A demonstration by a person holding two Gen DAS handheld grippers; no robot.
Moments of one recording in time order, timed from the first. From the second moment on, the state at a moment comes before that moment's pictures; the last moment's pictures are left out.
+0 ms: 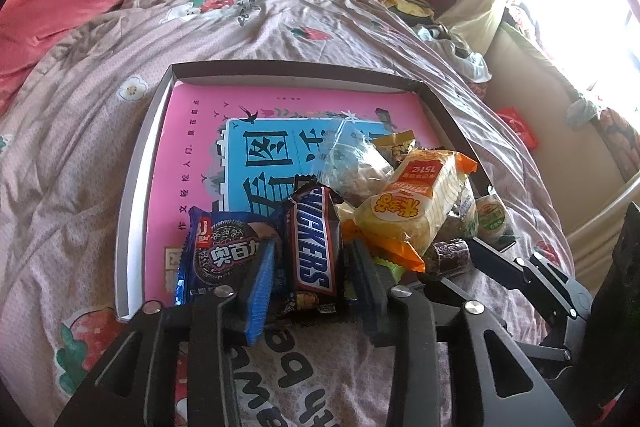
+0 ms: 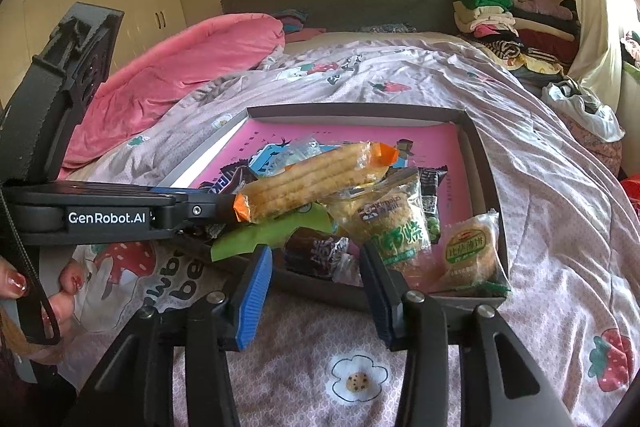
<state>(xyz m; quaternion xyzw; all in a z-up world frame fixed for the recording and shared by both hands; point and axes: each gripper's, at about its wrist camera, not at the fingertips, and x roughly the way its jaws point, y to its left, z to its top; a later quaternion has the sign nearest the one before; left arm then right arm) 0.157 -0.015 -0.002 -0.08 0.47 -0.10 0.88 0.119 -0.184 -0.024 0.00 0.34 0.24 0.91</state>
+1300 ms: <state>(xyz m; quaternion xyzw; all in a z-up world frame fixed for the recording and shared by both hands) 0.149 -0.012 0.013 -0.08 0.45 -0.09 0.88 0.117 -0.197 -0.008 0.00 0.30 0.20 0.93</state>
